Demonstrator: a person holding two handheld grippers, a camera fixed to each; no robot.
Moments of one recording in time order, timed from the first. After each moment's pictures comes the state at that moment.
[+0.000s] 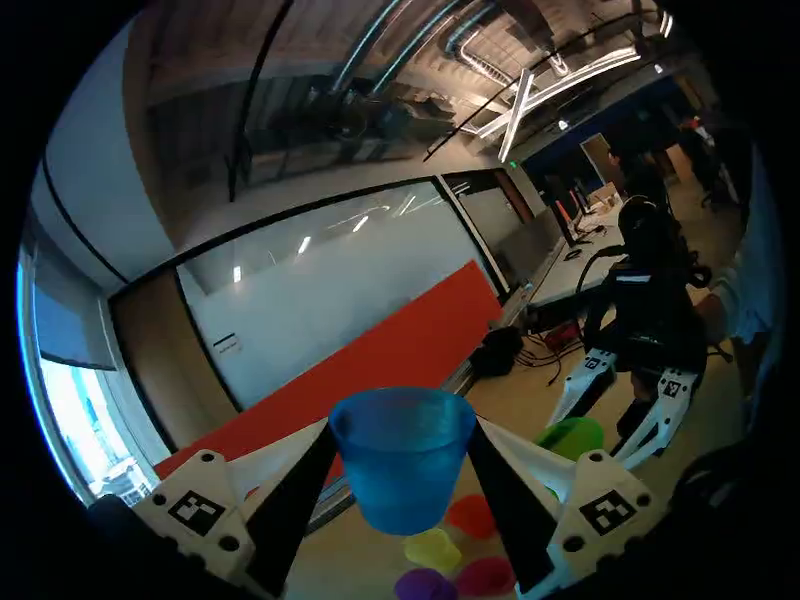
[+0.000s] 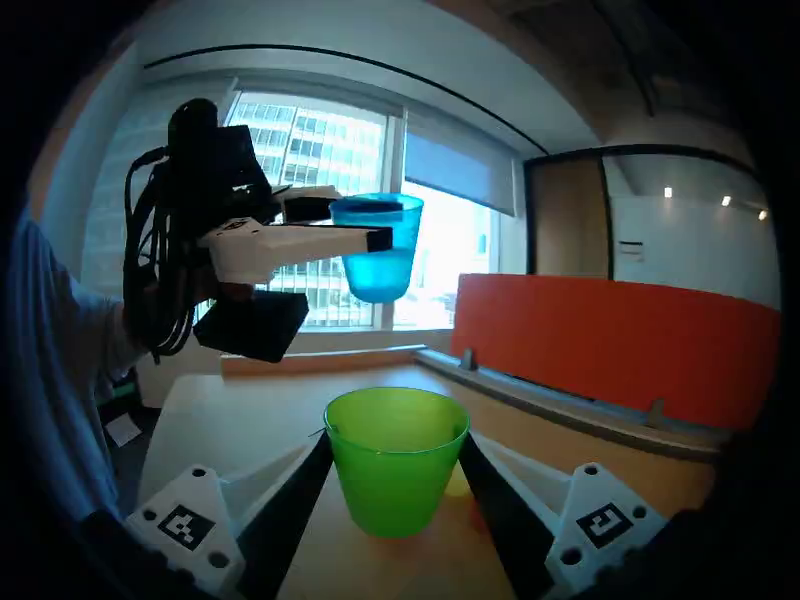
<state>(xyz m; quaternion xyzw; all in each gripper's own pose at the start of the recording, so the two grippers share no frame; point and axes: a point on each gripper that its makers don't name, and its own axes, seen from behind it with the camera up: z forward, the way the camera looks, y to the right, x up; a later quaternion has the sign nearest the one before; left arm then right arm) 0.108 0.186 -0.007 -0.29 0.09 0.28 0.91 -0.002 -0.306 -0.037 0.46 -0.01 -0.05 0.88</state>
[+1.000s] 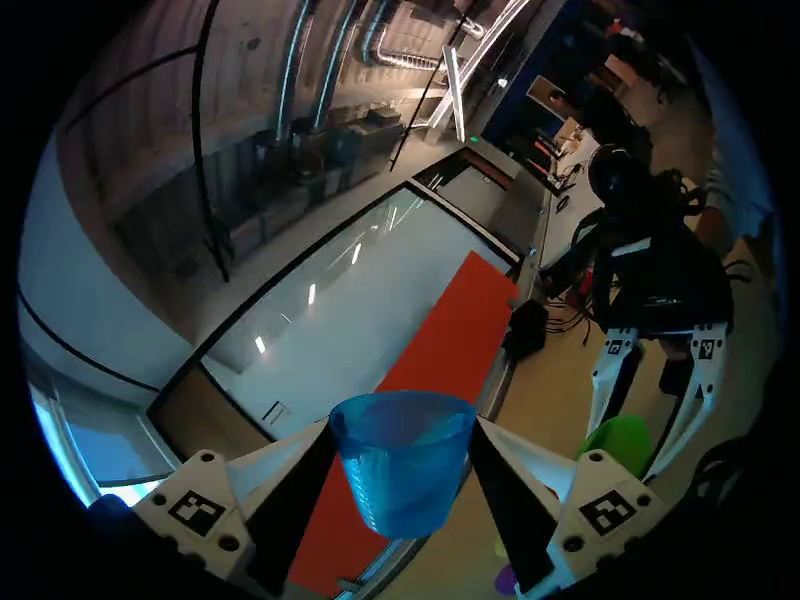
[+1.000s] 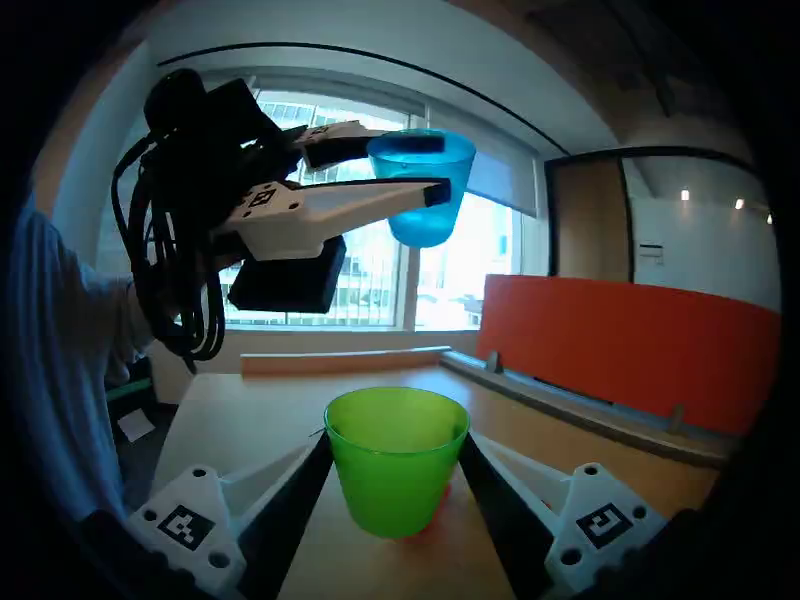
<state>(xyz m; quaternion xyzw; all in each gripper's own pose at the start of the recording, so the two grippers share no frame) 0.139 0.198 -0.024 -0.24 0.17 0.44 0.85 0.000 -0.334 -0.047 0.50 -0.01 -0.05 0.87</state>
